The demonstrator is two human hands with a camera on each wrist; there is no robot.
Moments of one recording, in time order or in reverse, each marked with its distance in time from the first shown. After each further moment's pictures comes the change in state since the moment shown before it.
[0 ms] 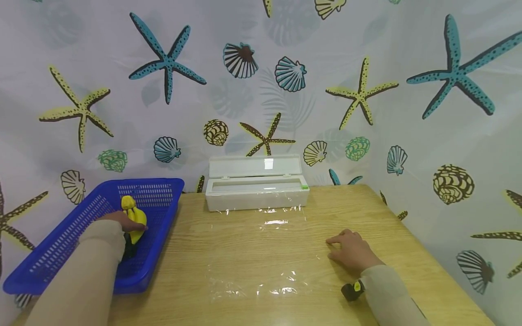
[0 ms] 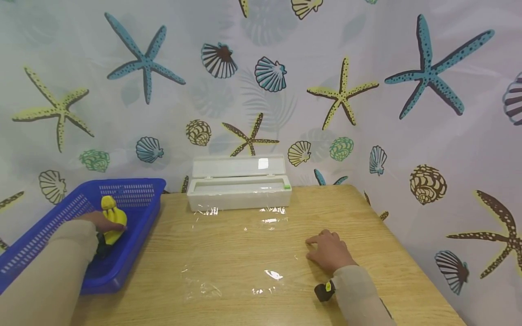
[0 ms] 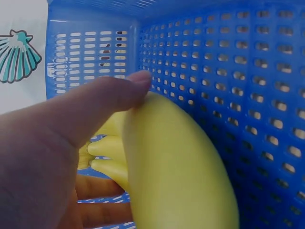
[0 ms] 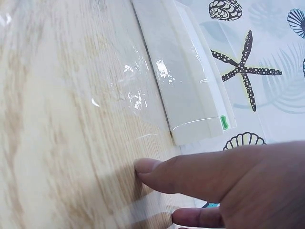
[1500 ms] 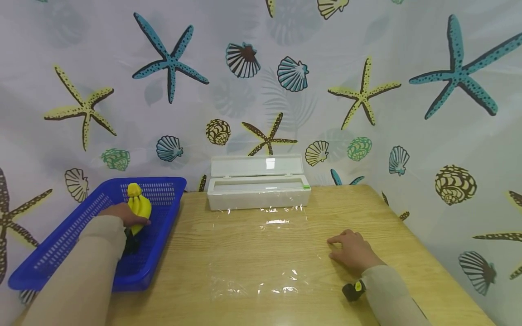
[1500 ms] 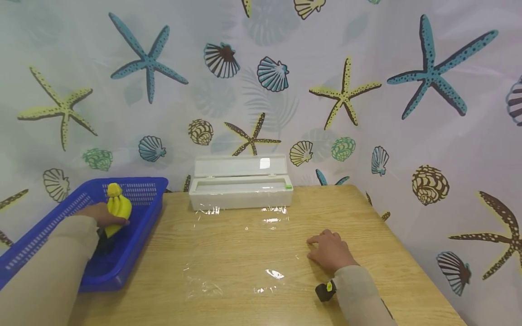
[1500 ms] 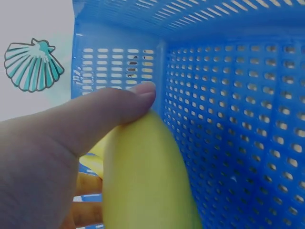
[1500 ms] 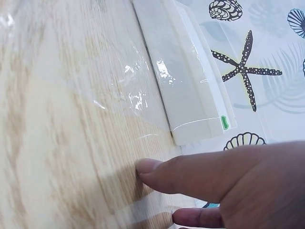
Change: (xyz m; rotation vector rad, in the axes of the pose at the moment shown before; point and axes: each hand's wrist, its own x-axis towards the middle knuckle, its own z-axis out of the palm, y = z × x) left_hand -0.013 0.010 -0.012 0.039 0.057 0.017; right_hand 0.001 0.000 0.001 -0.021 -0.009 0.002
